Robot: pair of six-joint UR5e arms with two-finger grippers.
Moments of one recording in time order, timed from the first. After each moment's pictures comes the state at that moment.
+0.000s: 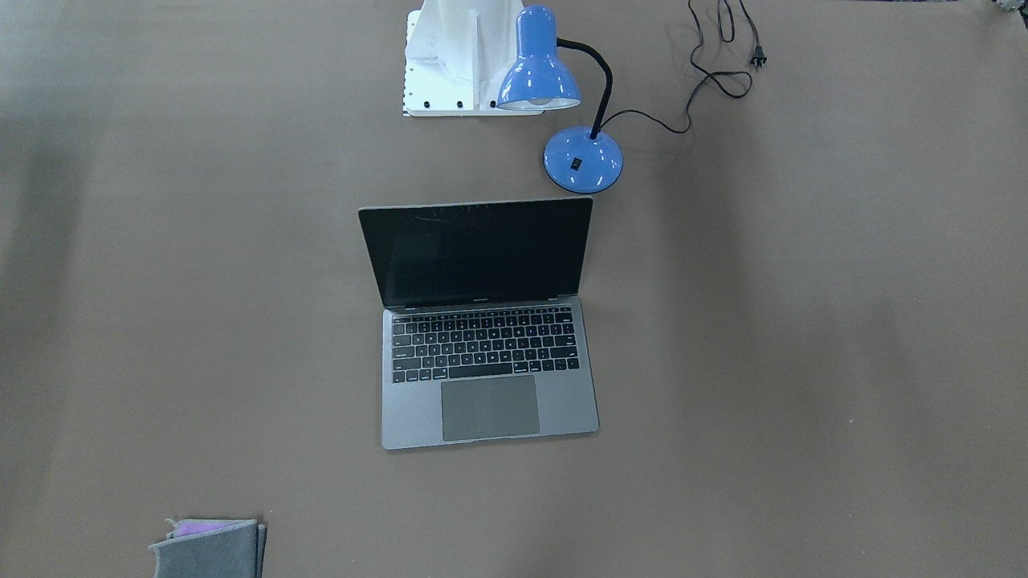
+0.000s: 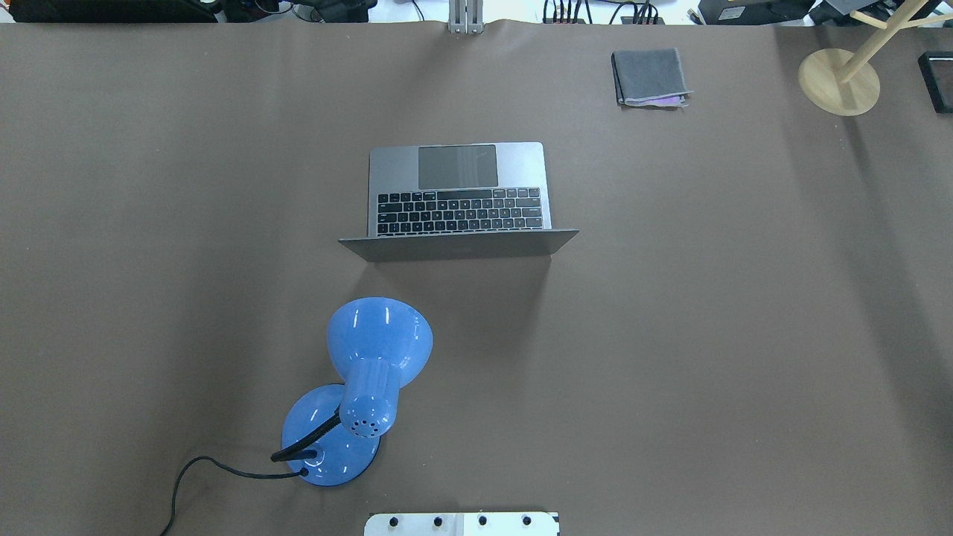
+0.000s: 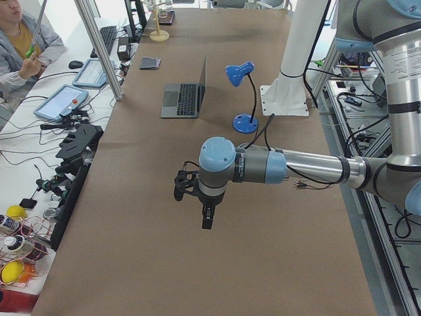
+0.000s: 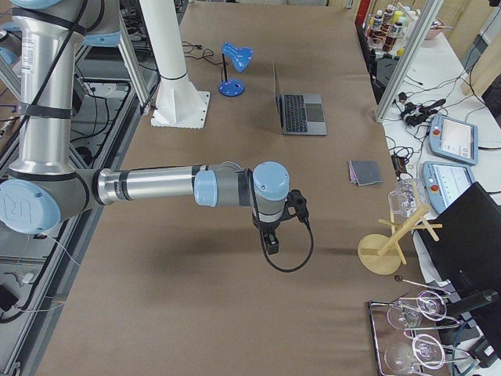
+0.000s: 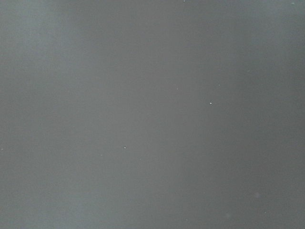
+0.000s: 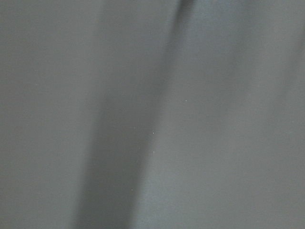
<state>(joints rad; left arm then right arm) -1.65 -1.34 -1.92 -1.52 -2.32 0.07 1.55 -1.70 1.82 -1.65 2.38 -0.28</state>
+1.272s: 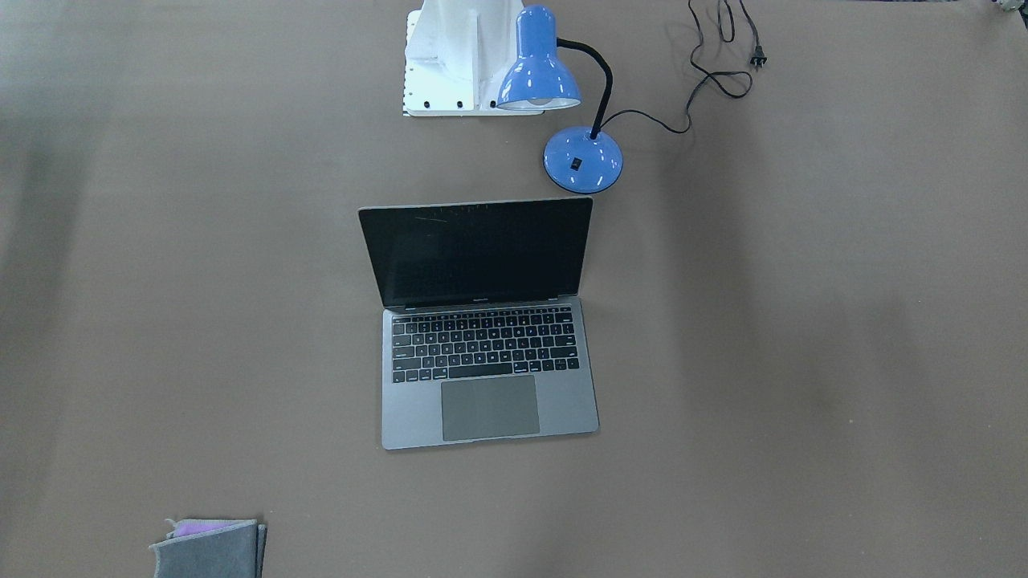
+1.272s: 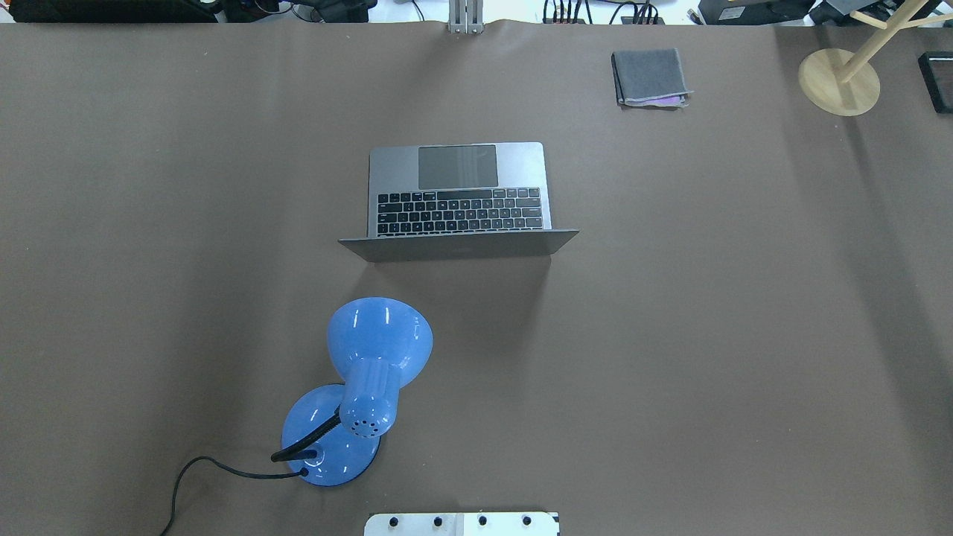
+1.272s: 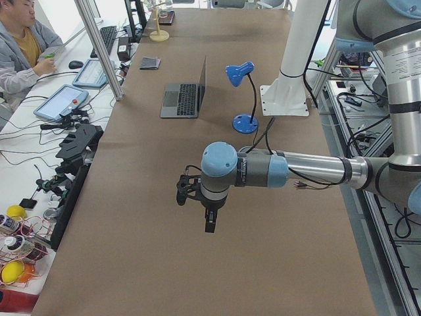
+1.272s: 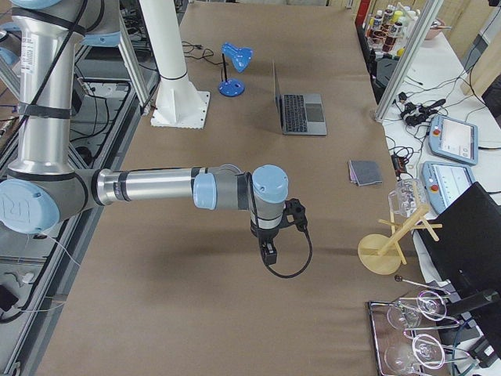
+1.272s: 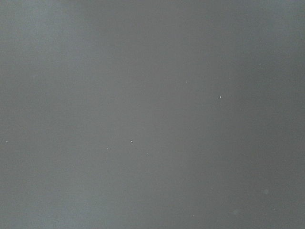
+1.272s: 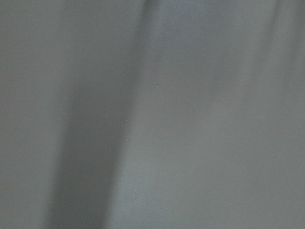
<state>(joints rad) -1.65 -1.31 -1.92 -1.53 -2.34 0.06 1.55 -1.71 1.81 -1.66 2.32 -0.28</state>
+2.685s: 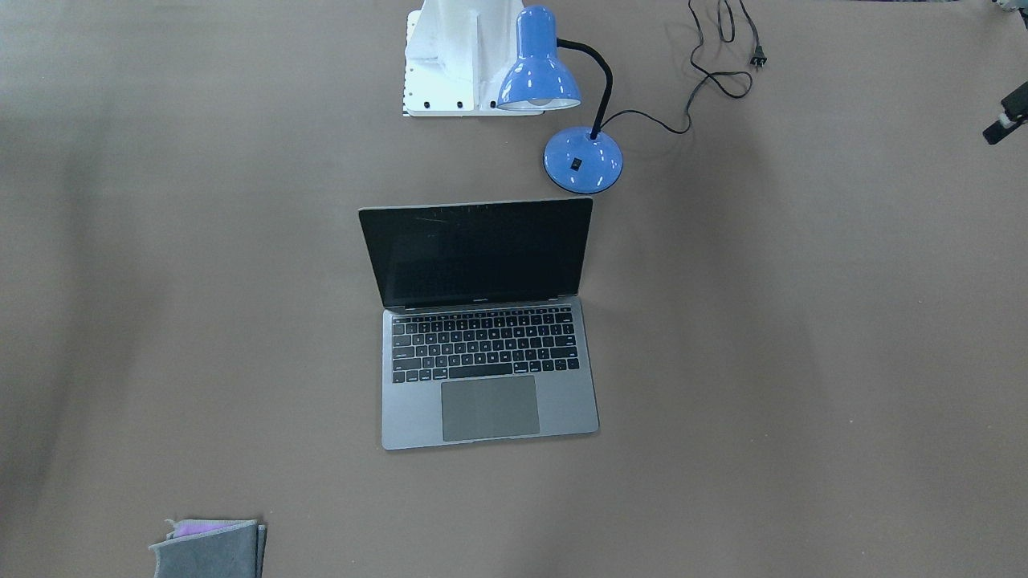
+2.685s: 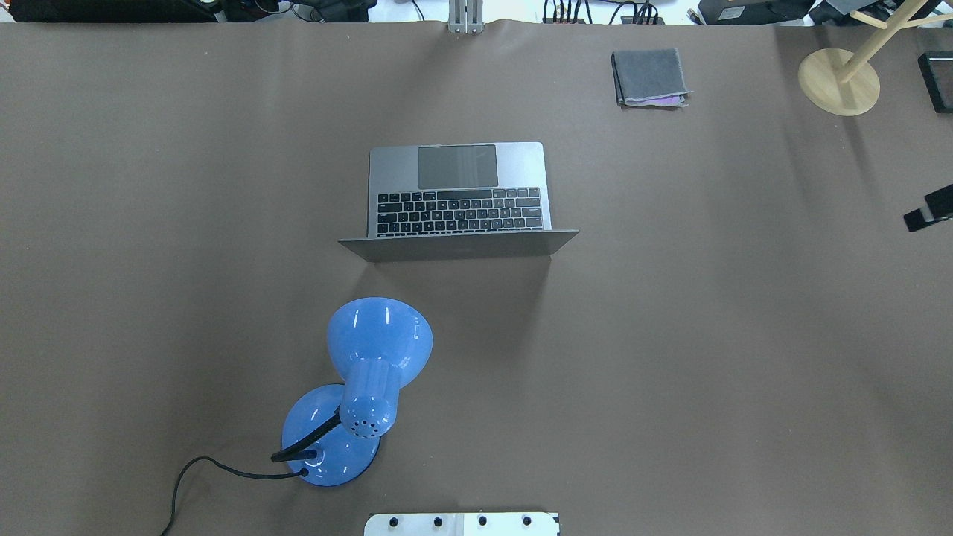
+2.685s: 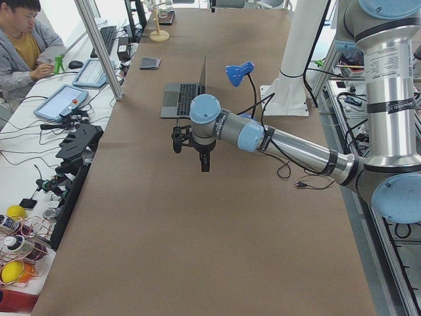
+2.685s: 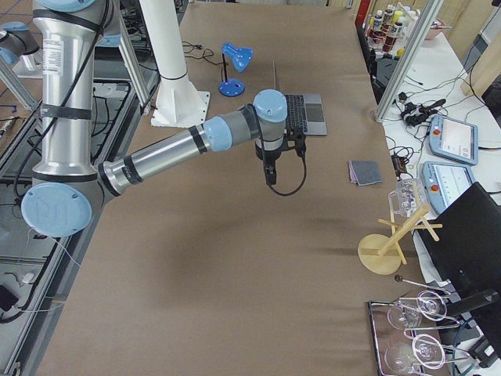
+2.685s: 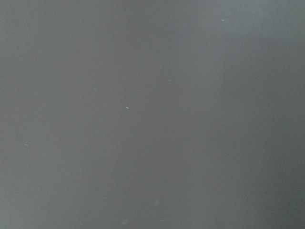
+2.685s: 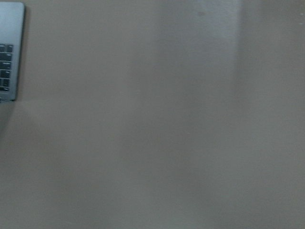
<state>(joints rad) -1.32 -1.45 -2.10 -1.63 -2.51 -0.64 1.22 -1.58 2.16 -1.65 2.43 0.47</state>
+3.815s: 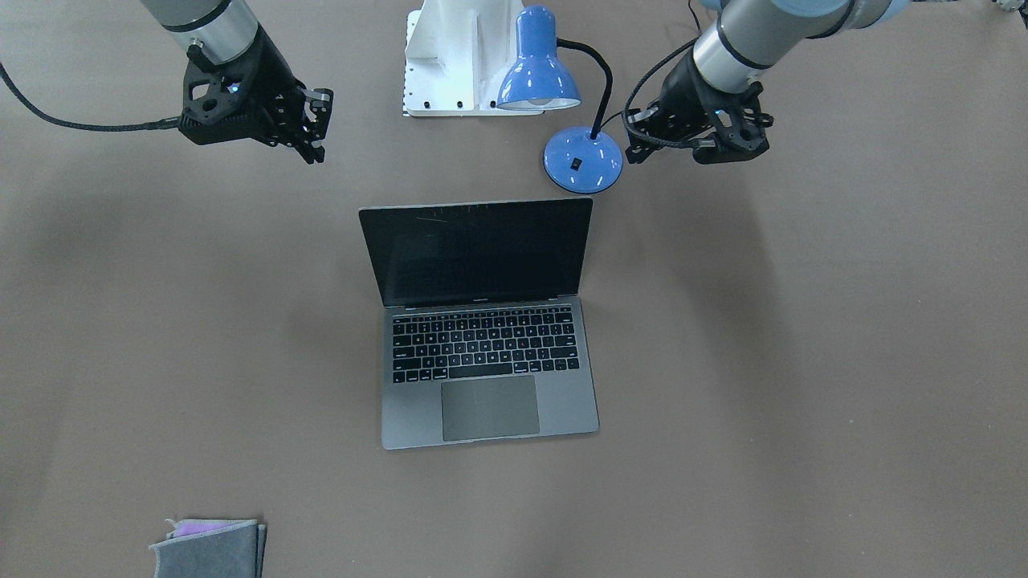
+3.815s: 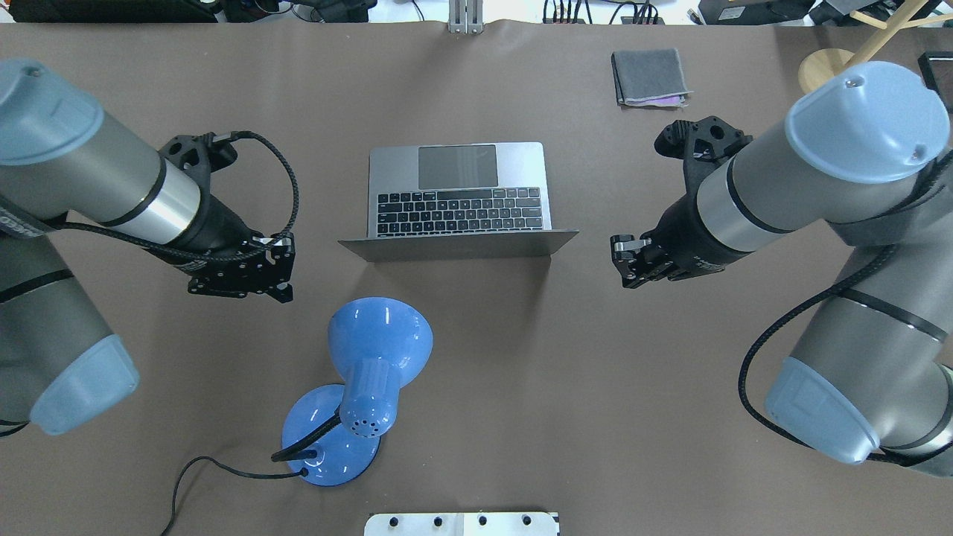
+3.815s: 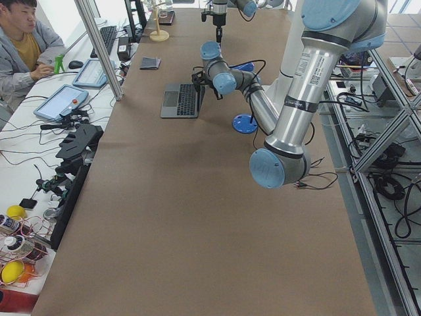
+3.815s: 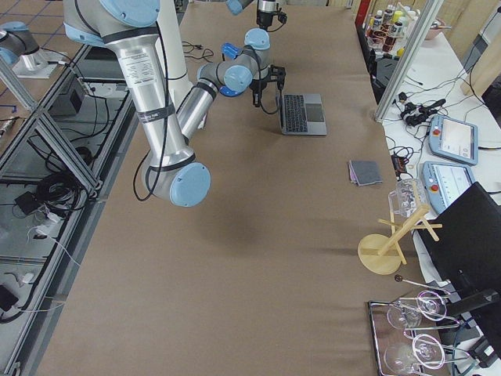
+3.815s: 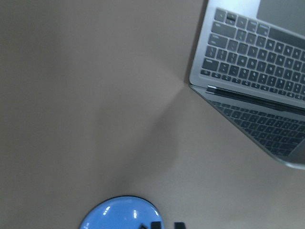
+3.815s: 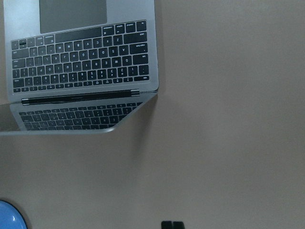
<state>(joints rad) -0.72 -1.95 -2.04 -1.63 -2.28 -1.41 0.69 -1.19 2.14 -1.65 2.12 1.16</state>
